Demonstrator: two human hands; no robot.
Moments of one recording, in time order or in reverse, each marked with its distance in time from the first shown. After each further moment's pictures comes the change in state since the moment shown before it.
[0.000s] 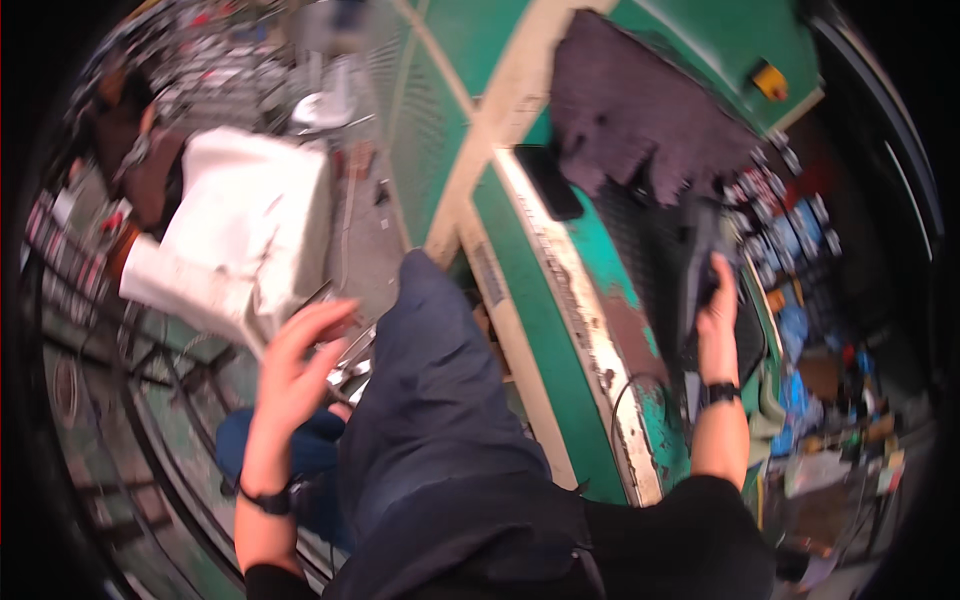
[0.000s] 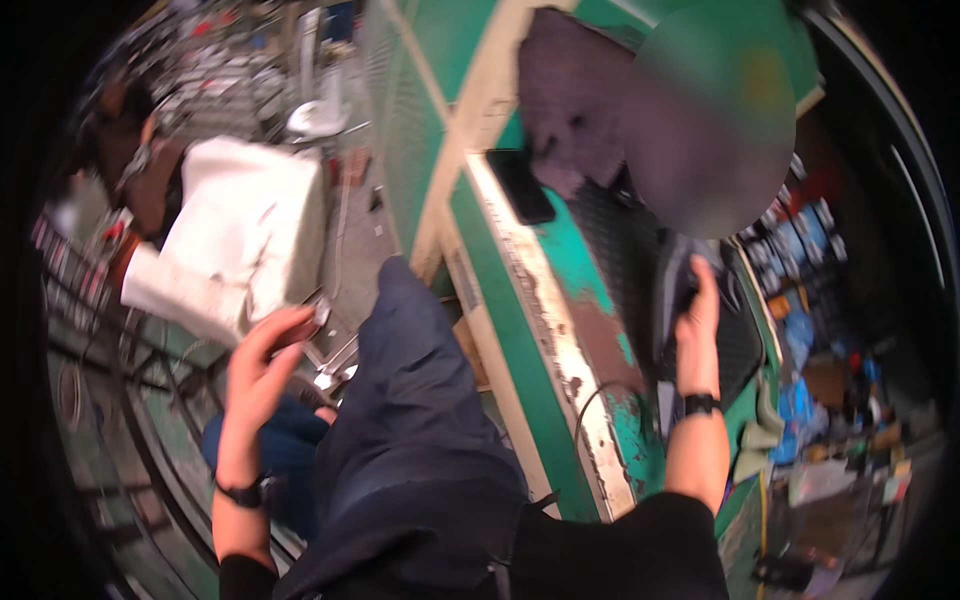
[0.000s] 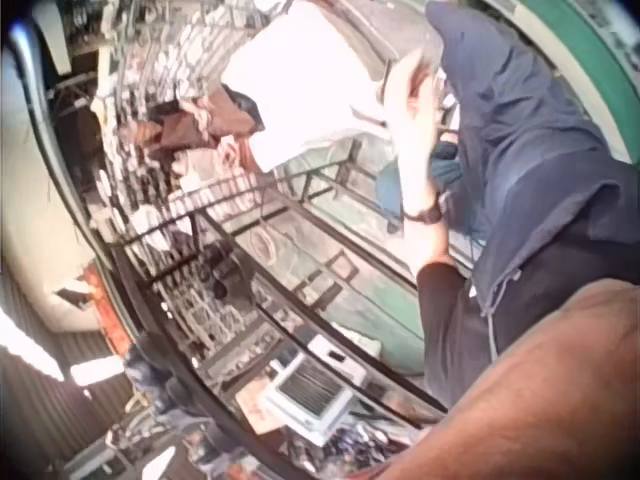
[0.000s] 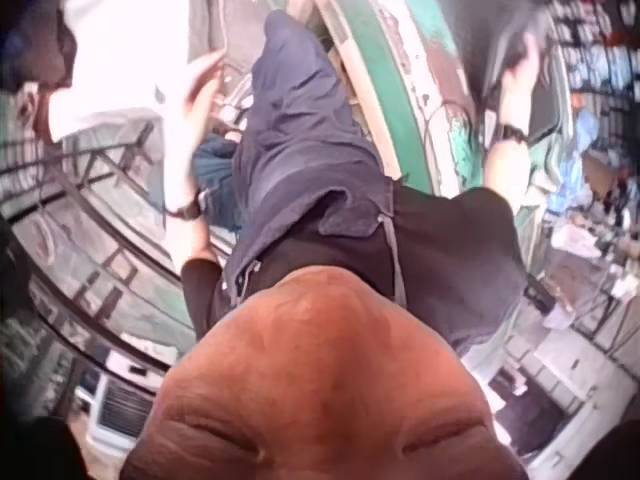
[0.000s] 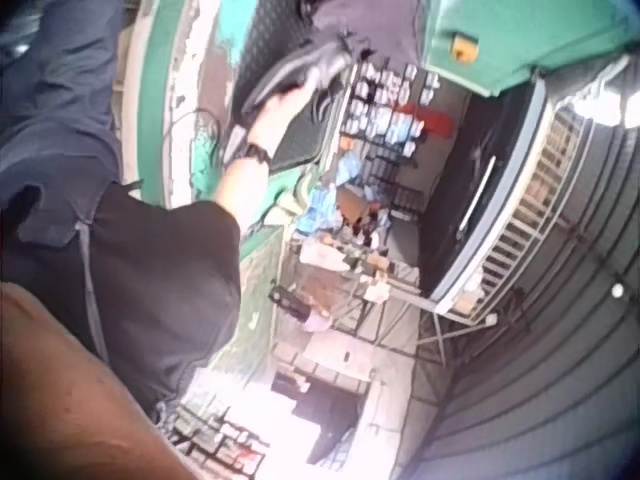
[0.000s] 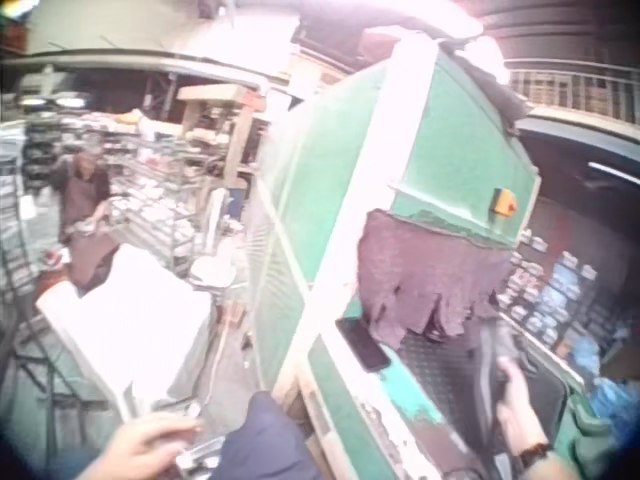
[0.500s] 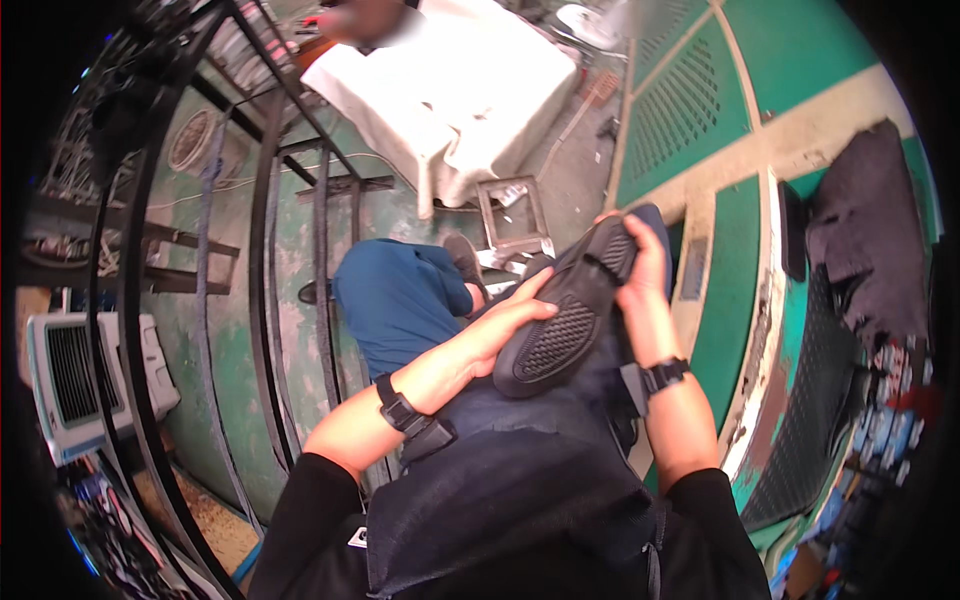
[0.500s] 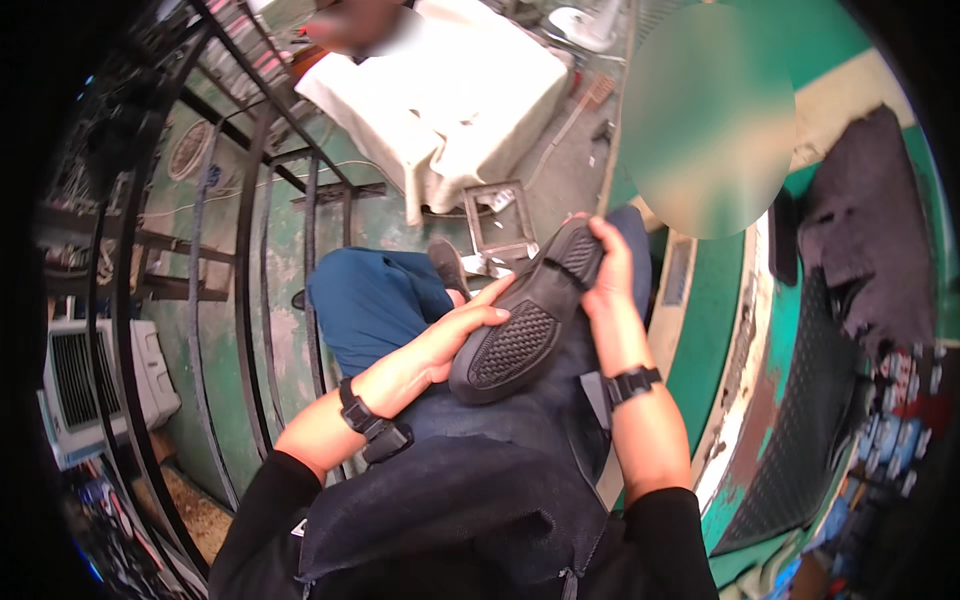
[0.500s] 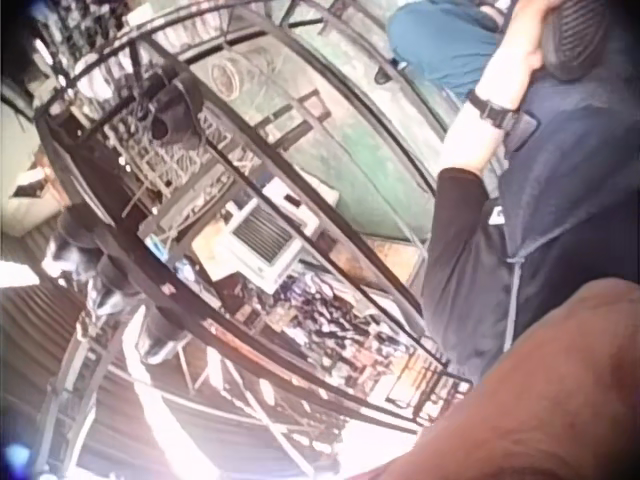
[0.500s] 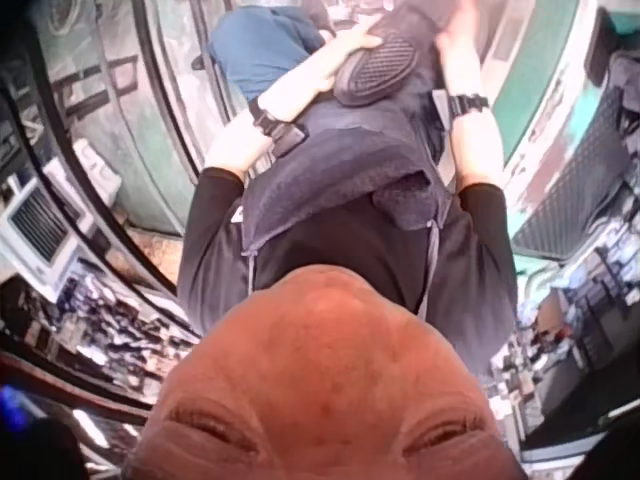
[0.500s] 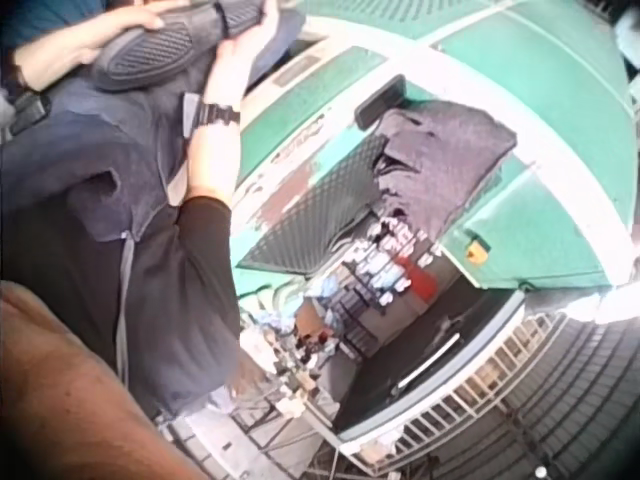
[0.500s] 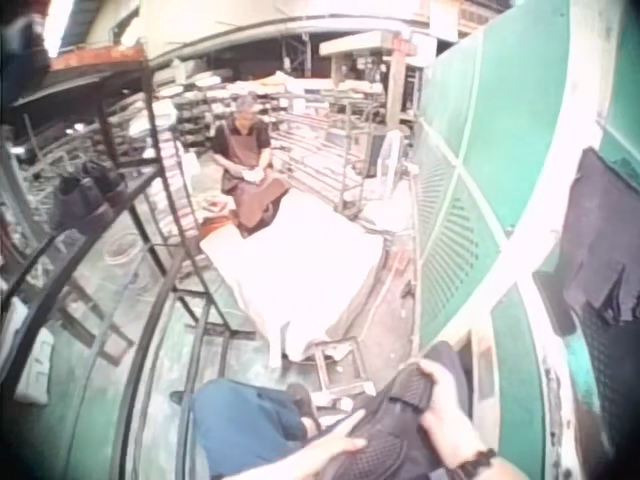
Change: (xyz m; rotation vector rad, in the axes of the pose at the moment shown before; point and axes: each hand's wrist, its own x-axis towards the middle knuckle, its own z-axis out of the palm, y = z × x) left_hand -0.081 -0.063 0.056 -1.153 0.188 -0.689; right_hand -0.195 0.275 0.279 0.102 -0.831 0.887
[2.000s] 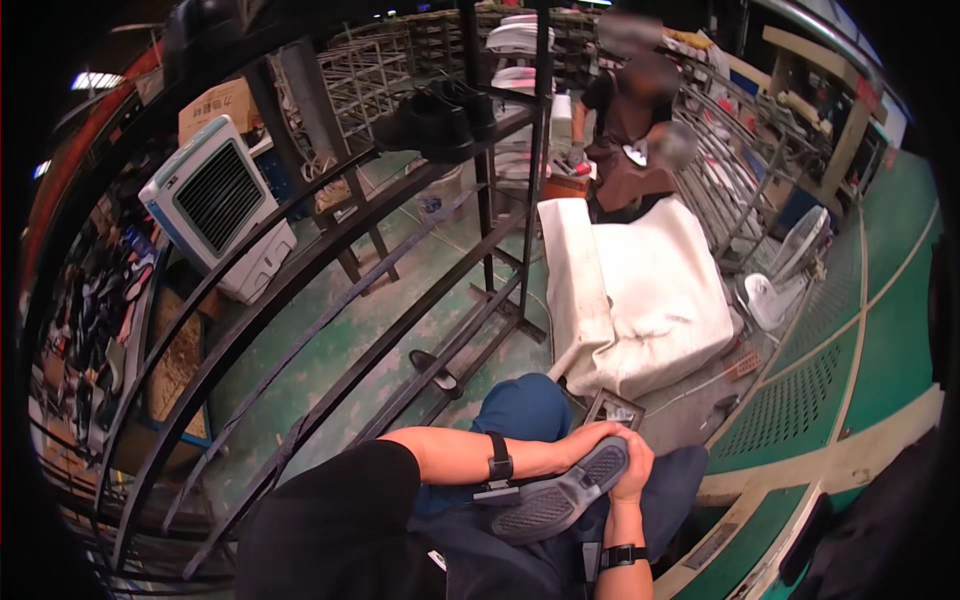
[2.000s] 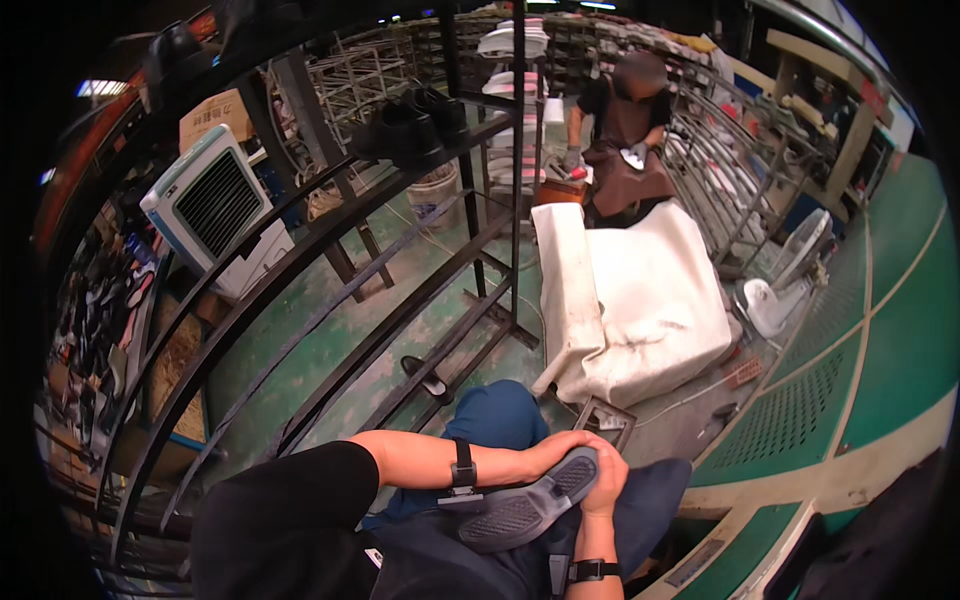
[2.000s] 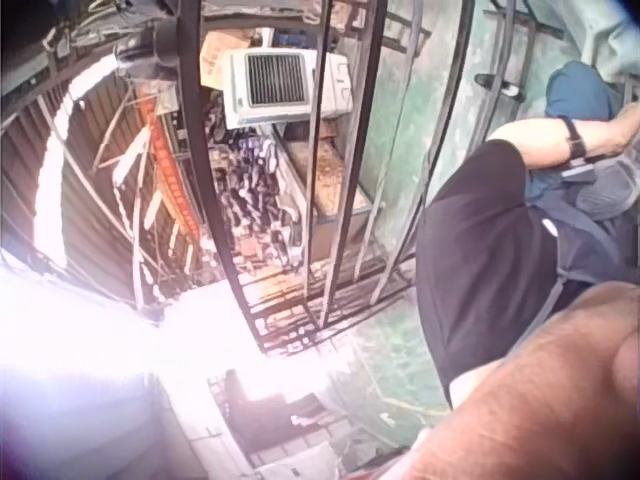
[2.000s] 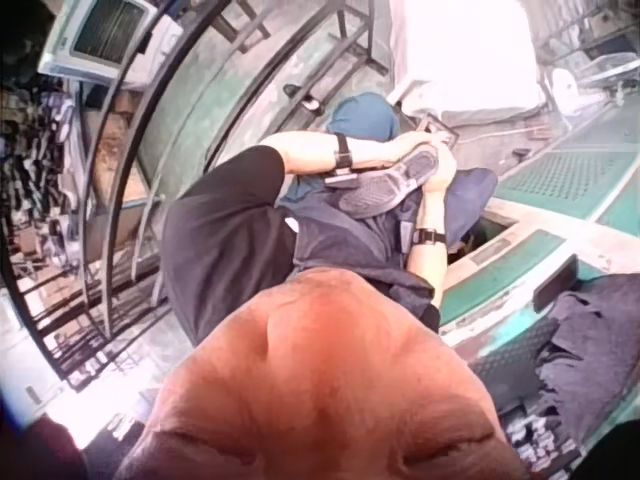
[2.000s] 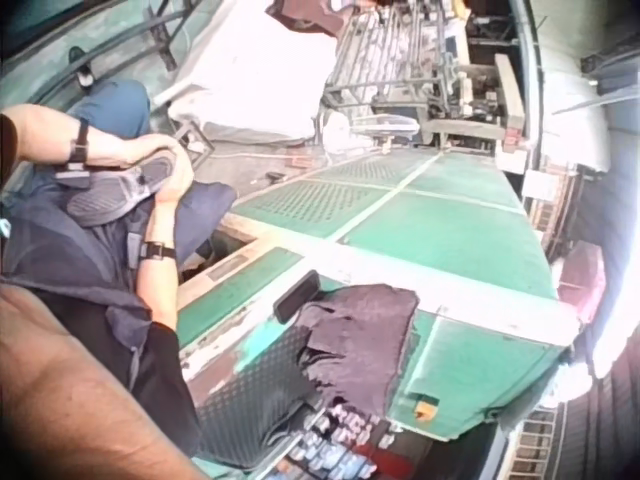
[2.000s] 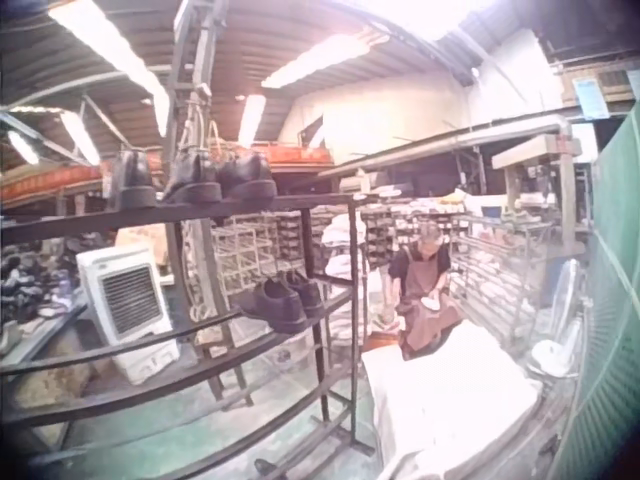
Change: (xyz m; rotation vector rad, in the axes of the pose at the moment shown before) left_hand 0.084 0.019 -0.078 0.339 0.349 0.605; right_hand 0.034 0.082 0.055 -0.645 -0.660 -0.491
